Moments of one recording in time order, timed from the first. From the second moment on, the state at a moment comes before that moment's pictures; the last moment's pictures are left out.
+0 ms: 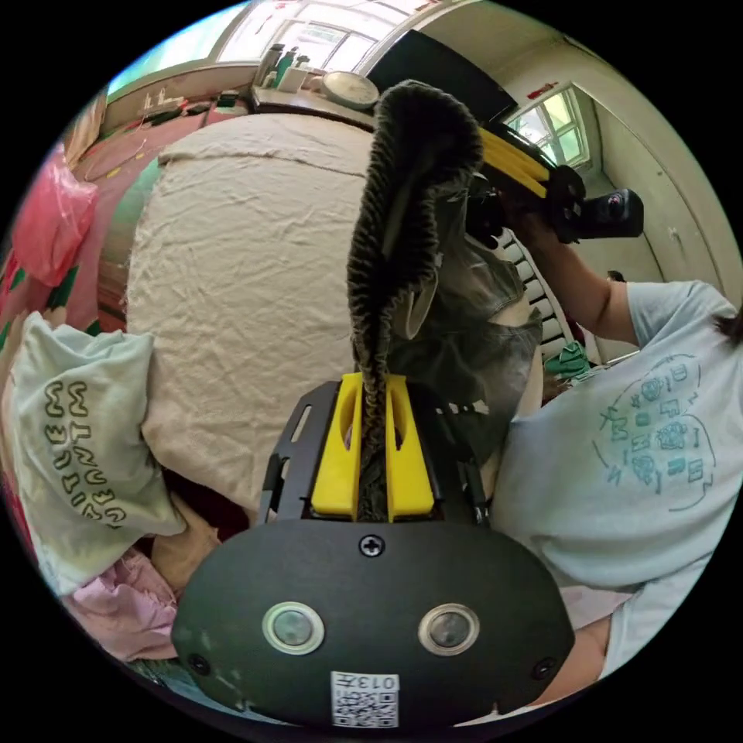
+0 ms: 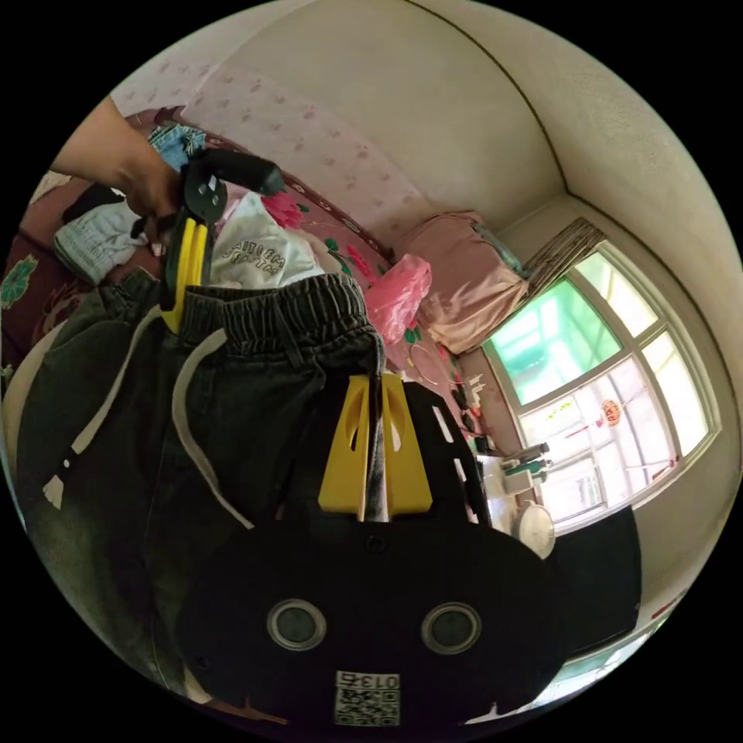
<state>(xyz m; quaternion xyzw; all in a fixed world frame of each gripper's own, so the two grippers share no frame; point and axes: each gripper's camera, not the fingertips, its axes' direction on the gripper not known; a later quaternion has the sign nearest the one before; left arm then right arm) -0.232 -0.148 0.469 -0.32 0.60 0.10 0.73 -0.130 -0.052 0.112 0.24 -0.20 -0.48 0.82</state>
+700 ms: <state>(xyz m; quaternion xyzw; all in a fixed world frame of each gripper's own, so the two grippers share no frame) -0.326 -0.133 0.582 -0.41 0.50 -0.05 0.76 -0.078 -0.170 0.191 0.03 -0.34 -0.33 0.88</state>
